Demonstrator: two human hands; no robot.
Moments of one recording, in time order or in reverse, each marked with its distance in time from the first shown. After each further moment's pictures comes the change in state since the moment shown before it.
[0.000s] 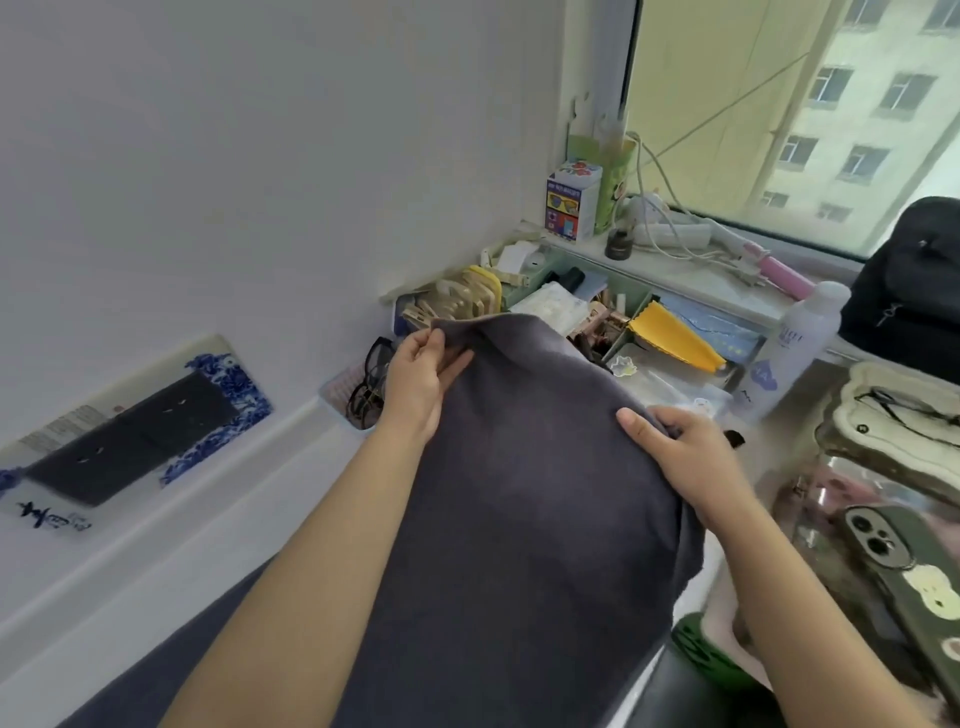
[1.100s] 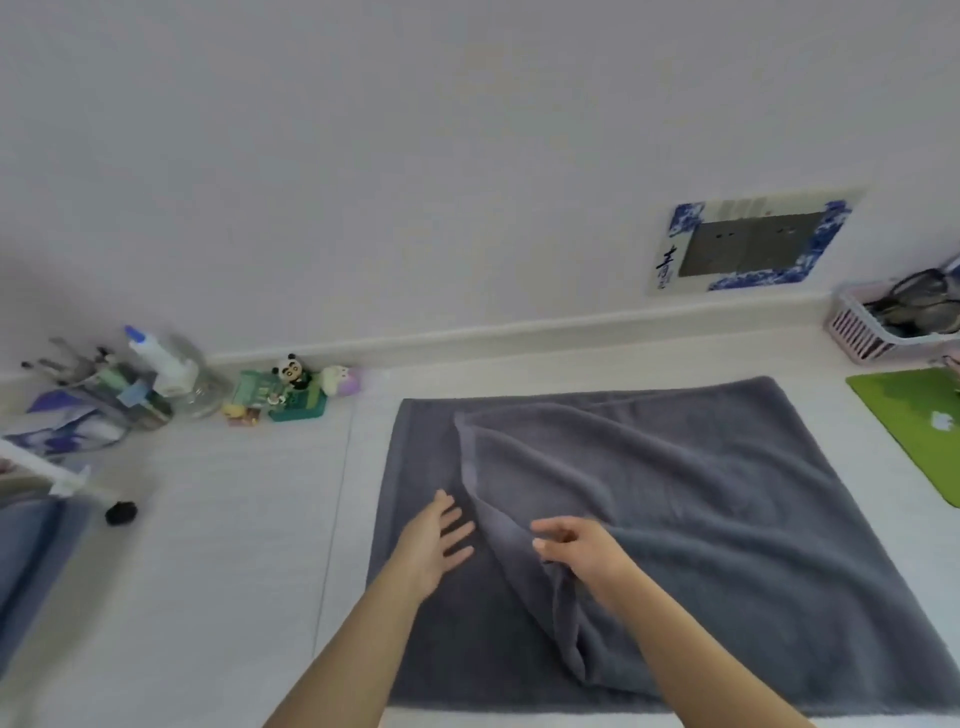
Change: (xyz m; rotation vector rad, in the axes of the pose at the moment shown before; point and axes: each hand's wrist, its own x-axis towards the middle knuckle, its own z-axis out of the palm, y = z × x) left_hand -0.481 0.039 -0.521 -0.164 0.801 -0.427; right_hand -0.414 -0.042 0.447 -0.081 -1.124 0.173
